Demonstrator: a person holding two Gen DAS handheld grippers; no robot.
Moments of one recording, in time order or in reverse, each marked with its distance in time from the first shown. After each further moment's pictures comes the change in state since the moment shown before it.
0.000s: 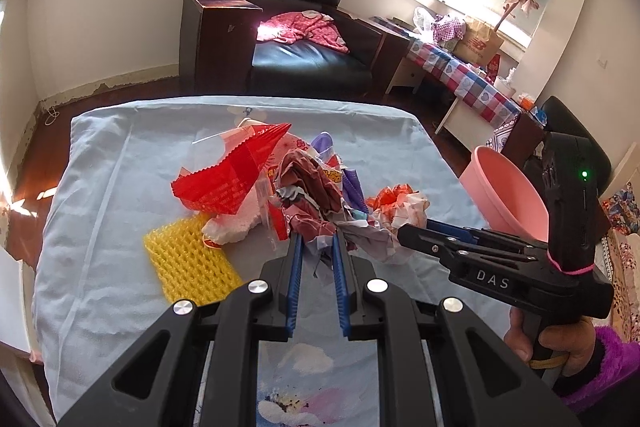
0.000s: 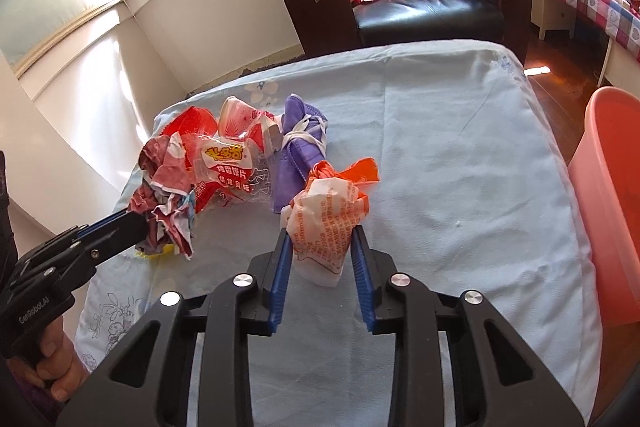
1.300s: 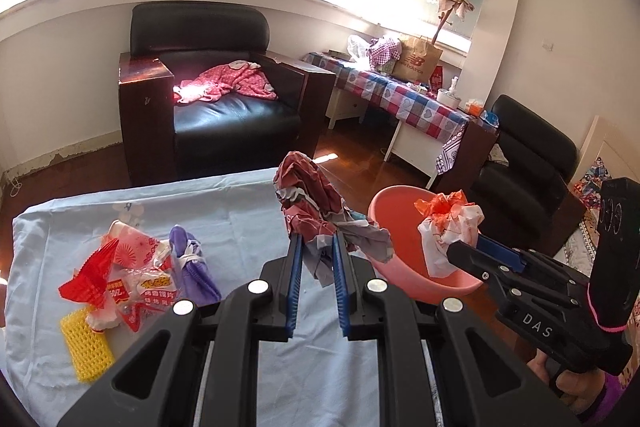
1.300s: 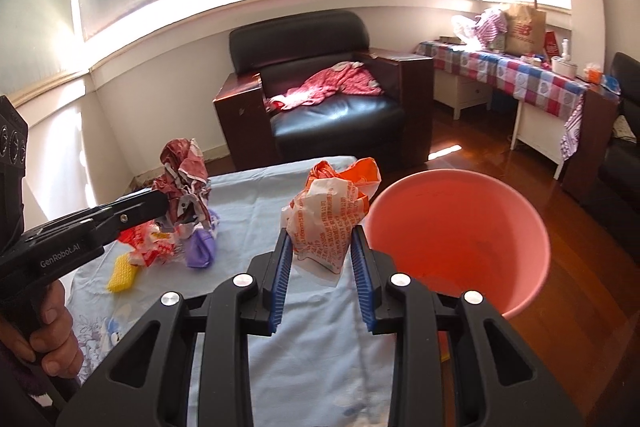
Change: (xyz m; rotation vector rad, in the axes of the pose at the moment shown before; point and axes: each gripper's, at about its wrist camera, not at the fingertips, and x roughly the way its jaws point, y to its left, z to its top) left arm -0.007 -0.152 0.042 0.160 -0.156 -0.118; right arm -0.171 -0.083 -0.025 0.031 -0.371 -0.248
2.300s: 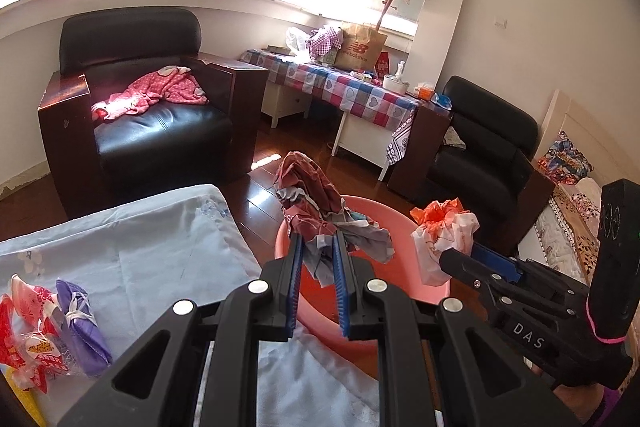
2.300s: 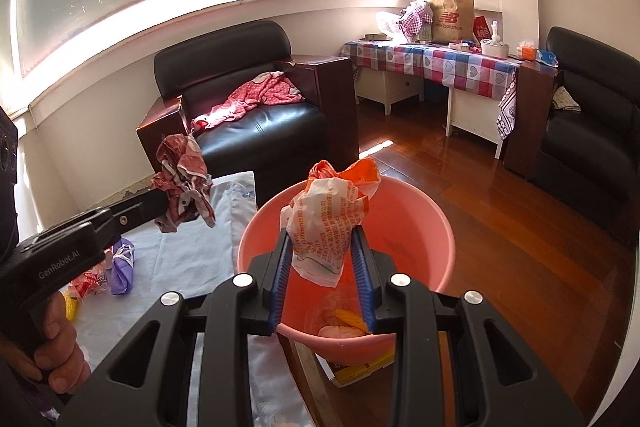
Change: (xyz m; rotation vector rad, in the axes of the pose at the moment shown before) left arm 0.098 -0.078 0.024 0.104 0.027 -0.170; right arm 0.002 -0.076 -0.004 0.128 -0.023 -0.200
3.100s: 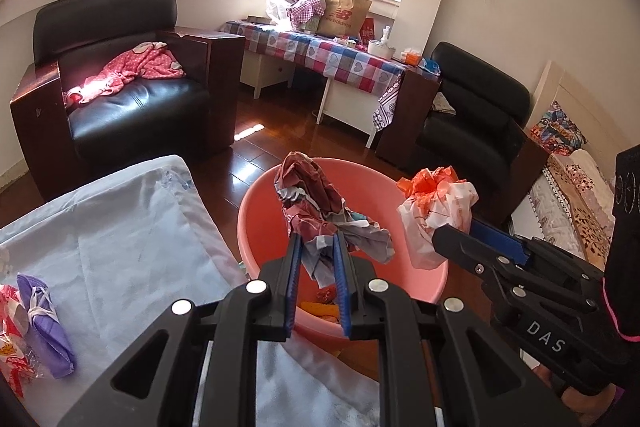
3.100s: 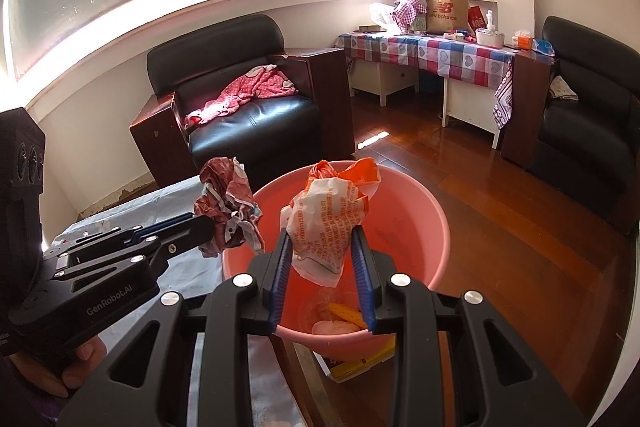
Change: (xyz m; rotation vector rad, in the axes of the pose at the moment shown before) left arm 0.050 -0.014 -0.010 0.041 0.113 -0.047; right arm 0.009 -0.007 -0.001 0.027 0.025 -0.005
